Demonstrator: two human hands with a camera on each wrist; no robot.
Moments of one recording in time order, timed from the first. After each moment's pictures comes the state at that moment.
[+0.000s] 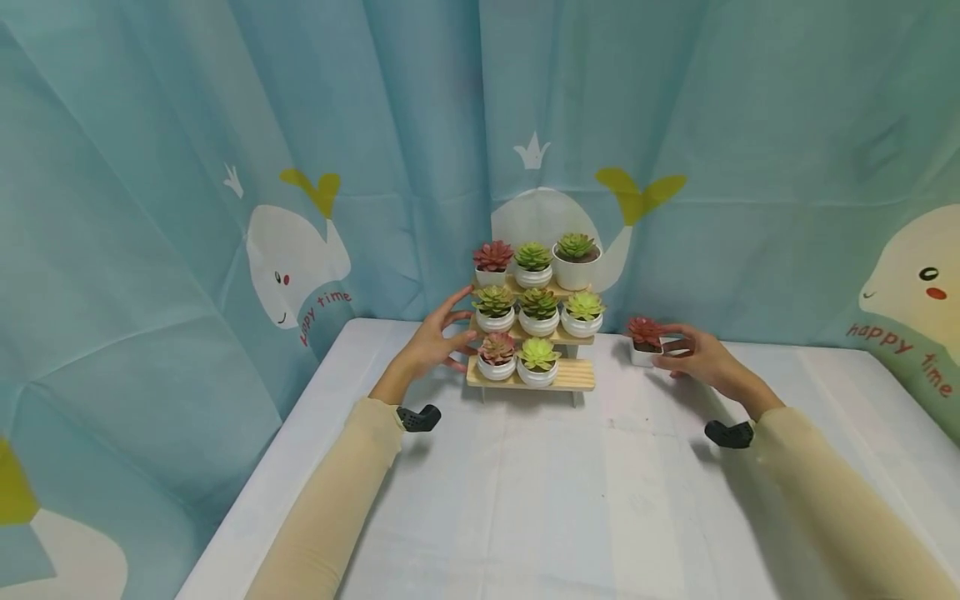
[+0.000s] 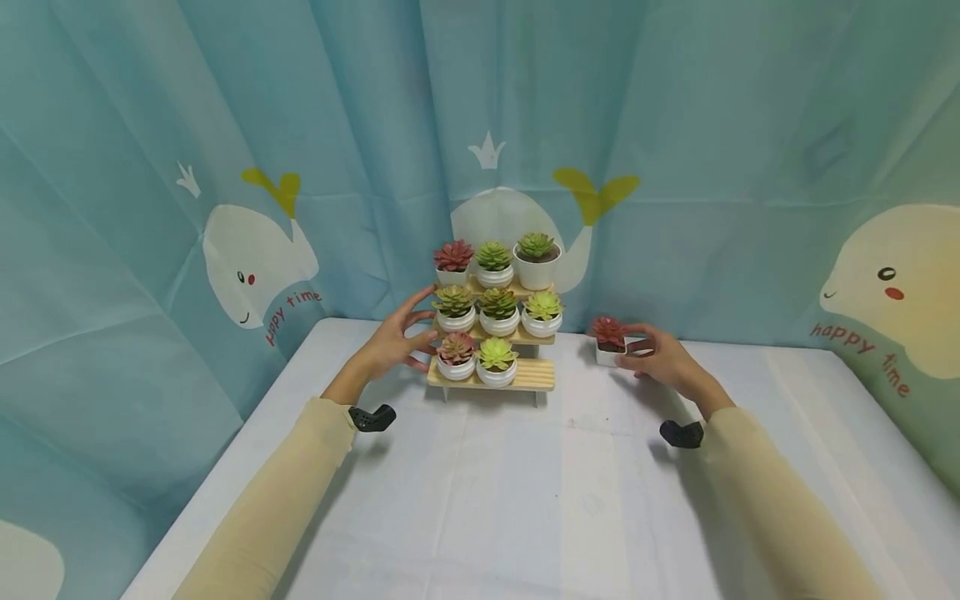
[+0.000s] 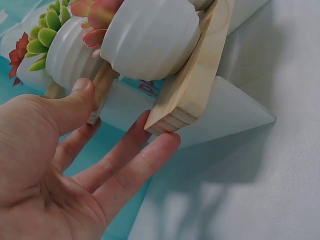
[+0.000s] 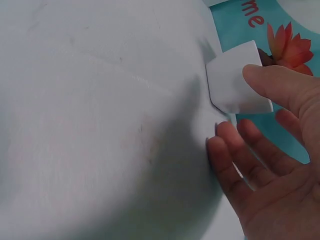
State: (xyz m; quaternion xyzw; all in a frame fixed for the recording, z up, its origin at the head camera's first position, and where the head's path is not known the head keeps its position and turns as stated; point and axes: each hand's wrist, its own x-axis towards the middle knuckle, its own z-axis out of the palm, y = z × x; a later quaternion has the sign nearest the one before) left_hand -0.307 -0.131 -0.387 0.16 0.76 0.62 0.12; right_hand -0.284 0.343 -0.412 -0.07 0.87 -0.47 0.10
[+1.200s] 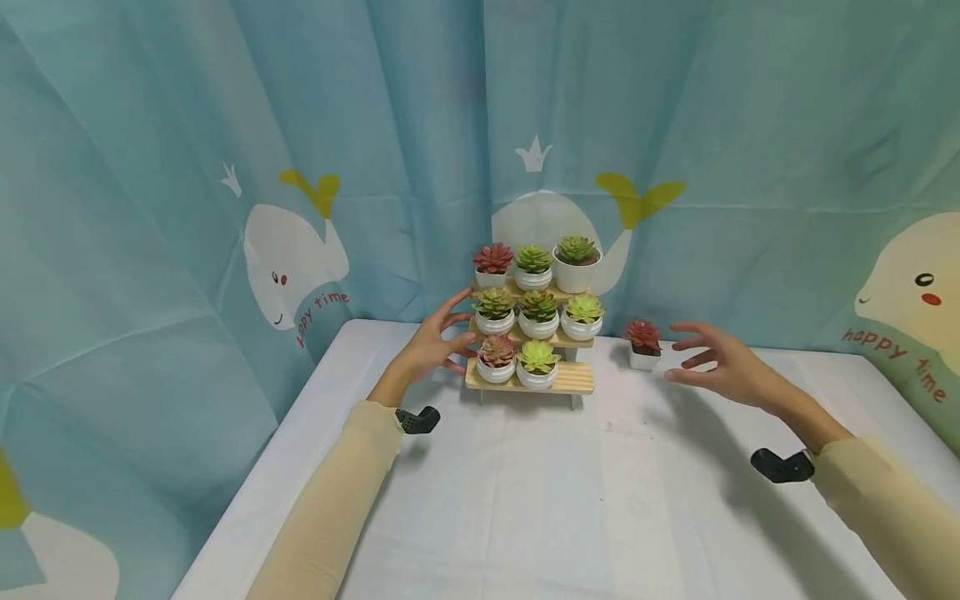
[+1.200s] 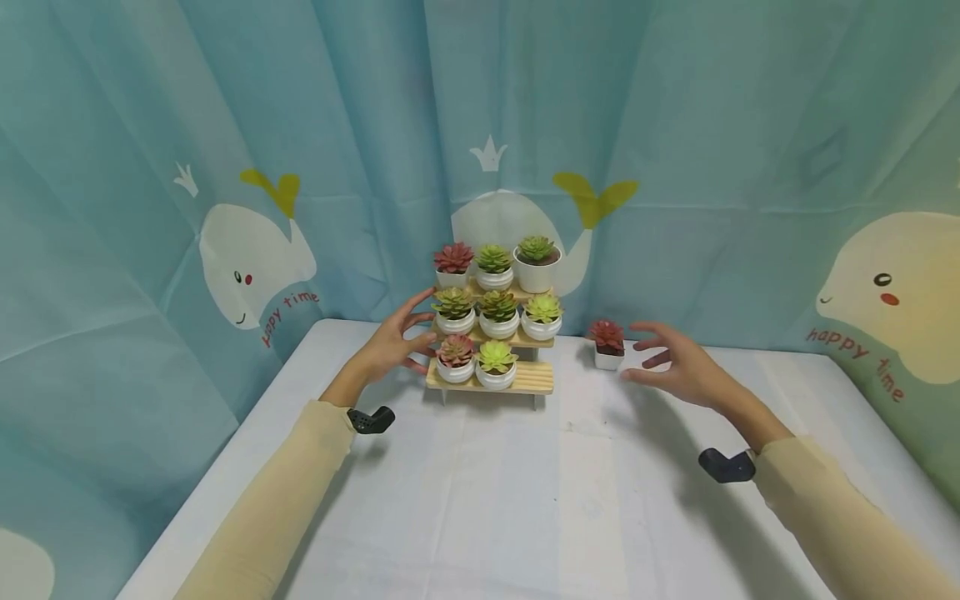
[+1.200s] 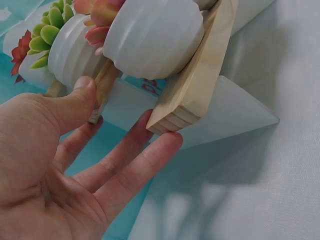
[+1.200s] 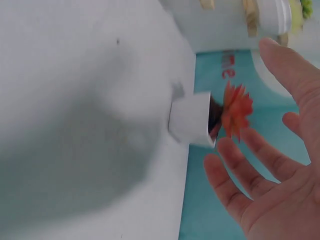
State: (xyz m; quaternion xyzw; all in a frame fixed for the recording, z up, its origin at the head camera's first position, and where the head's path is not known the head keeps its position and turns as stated) left_hand -0.309 -0.134 -0.390 0.16 0.75 0.63 0.12; right_hand -0.233 0.341 -0.364 -0.18 0.92 -0.35 0.01
